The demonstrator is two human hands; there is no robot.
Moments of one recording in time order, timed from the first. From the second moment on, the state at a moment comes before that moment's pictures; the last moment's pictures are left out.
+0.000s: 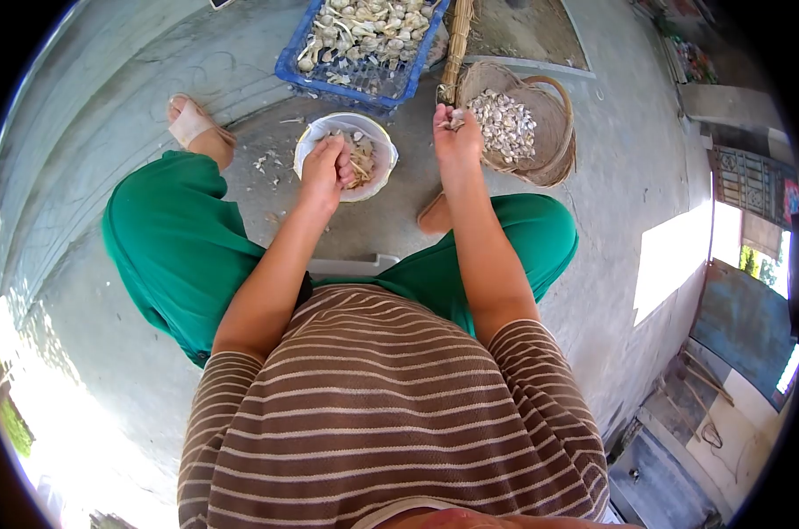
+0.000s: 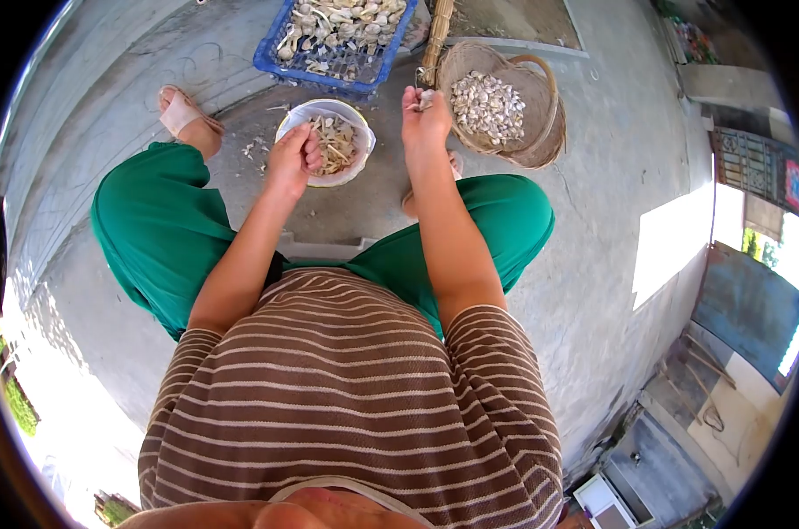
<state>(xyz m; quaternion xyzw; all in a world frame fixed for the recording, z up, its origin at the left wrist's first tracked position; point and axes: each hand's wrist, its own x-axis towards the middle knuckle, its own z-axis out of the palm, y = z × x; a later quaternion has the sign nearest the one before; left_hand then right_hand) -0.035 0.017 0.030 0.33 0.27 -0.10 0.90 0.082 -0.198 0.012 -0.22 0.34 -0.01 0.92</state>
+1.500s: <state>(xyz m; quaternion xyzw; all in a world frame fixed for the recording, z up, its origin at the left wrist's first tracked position) -0.028 0.008 0.040 0.35 0.32 -0.03 0.88 0.155 -0.024 0.019 -0.71 0.04 0.14 0.69</state>
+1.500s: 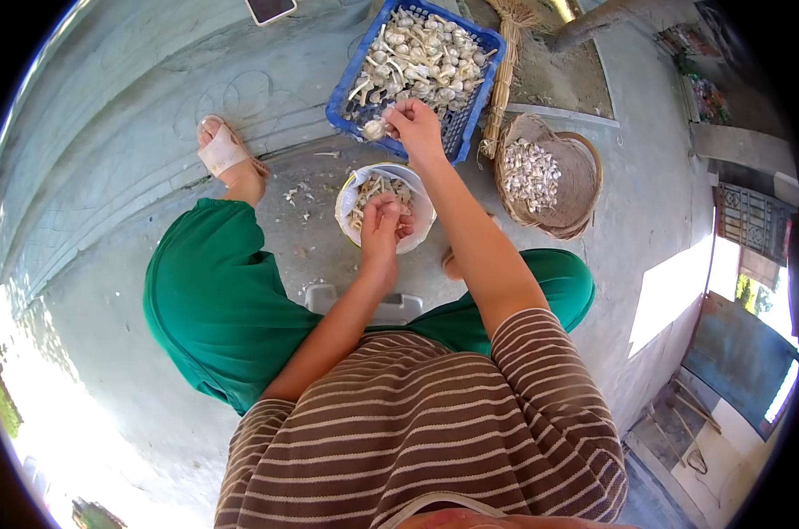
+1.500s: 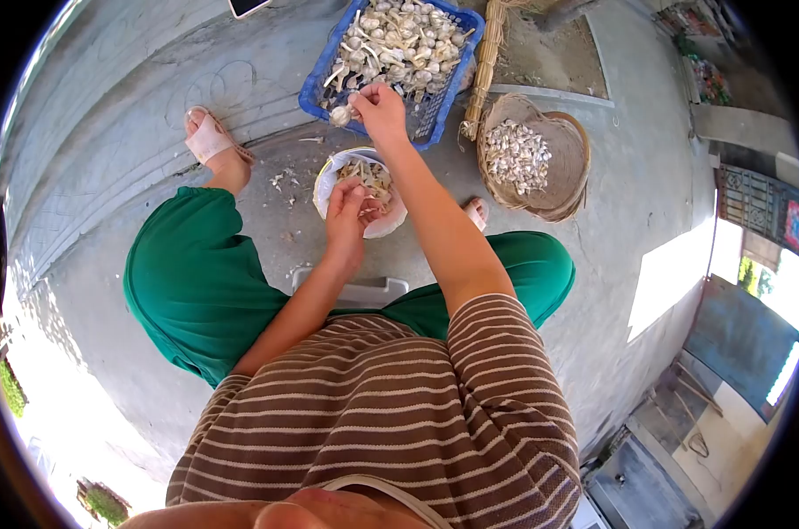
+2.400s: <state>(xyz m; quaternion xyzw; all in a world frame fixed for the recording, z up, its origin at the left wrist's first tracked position) -0.053 0.012 0.044 0.70 0.08 0.05 0.70 -0.017 -0.104 0.046 -0.49 0.13 0.15 0.85</state>
